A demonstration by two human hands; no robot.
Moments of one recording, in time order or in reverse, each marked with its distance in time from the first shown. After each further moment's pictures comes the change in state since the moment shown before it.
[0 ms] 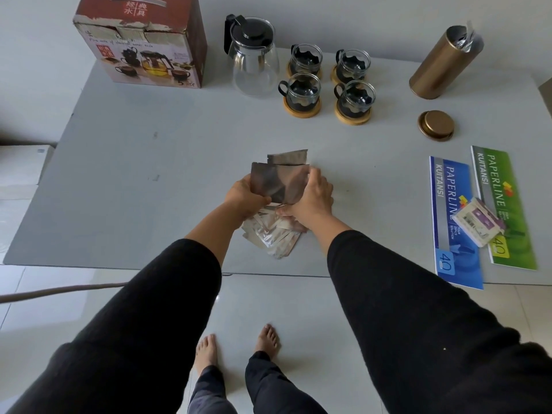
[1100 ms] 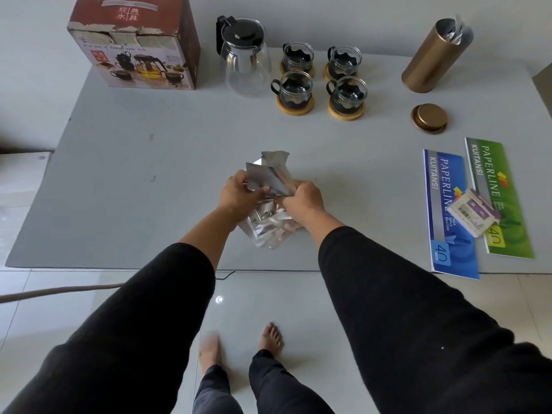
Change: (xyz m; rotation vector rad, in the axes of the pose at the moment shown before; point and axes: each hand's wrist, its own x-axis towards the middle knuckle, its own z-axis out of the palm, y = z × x) left_hand -0.006 -0.008 0.002 0.035 0.114 0.146; right_hand -0.014 -0.008 -0.009 0.224 -0.139 0.100
